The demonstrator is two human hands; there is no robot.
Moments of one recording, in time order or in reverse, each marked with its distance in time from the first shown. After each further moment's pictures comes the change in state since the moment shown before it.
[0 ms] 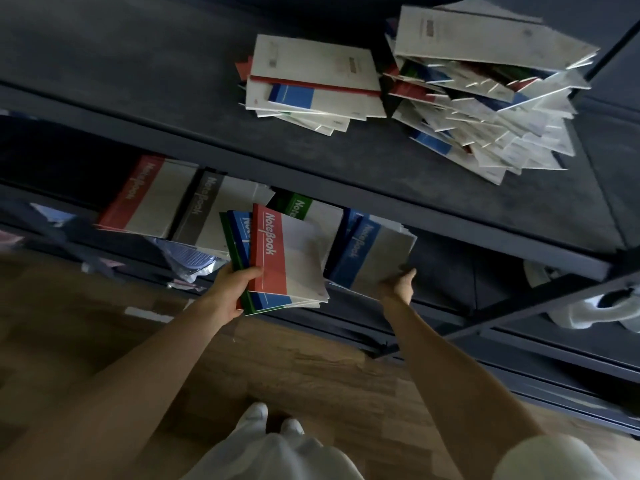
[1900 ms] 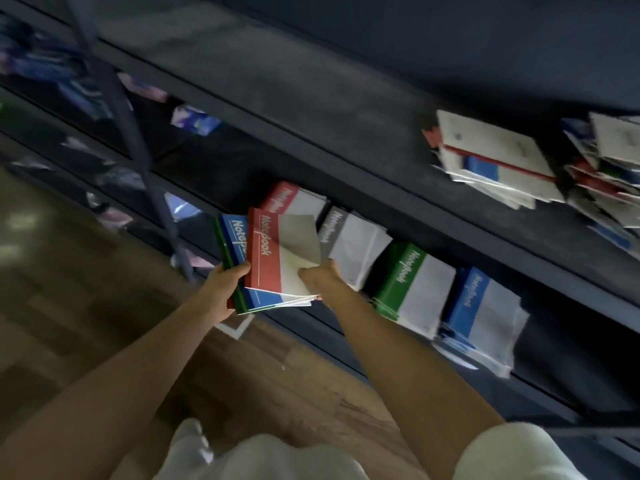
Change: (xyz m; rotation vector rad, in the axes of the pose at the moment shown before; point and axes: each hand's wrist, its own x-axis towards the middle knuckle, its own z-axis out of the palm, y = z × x) left_hand -0.001 0.025 -0.237 -0.312 0.211 0.113; right_hand -0.190 -0.132 0.275 -0.279 -0.563 -0.300
